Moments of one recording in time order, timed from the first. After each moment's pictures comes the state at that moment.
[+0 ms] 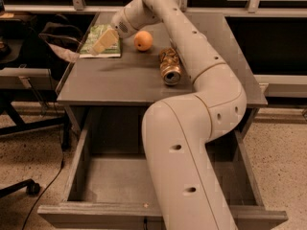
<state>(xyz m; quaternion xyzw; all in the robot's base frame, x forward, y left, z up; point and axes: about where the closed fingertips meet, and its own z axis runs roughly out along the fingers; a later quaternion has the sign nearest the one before) 0.817 0.166 0.875 -0.55 0.69 0.28 0.37</state>
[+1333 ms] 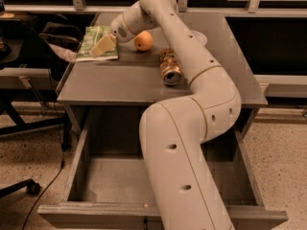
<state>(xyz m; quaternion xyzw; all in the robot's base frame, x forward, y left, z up) 0.819 0.172 0.855 -0.55 0.70 0.29 0.36</state>
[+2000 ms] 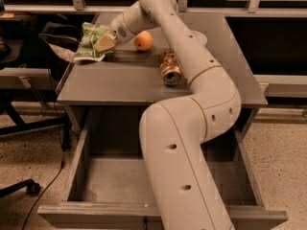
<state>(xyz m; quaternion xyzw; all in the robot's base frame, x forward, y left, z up) 0.819 0.172 0.855 -0.55 0.70 0.29 0.36</state>
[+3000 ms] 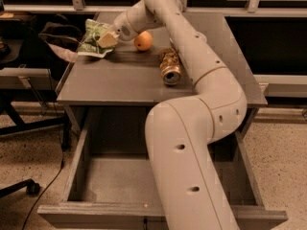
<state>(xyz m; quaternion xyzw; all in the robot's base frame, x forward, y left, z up) 0.817 0.166 0.869 -0.56 0.68 0.29 0.38</state>
